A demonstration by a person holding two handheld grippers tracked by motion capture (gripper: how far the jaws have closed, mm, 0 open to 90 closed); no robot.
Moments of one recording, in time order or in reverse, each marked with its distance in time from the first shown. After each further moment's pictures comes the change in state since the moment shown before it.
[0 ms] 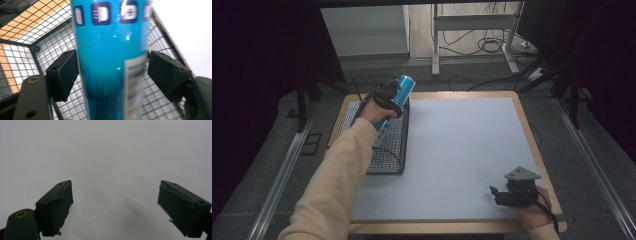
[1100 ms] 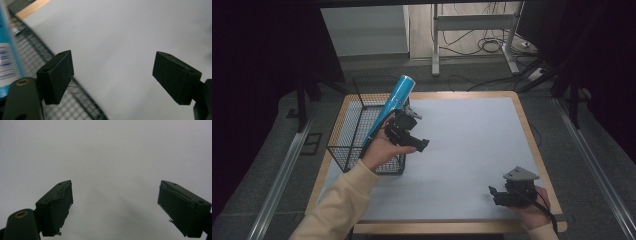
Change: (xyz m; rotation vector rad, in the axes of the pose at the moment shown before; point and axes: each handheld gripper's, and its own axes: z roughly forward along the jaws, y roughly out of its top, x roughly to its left) left arm -0.125 -0.084 -0.088 -0.317 -0.239 0.207; right arm 0.004 0.003 -0.001 -0.006 -0.002 -0.015
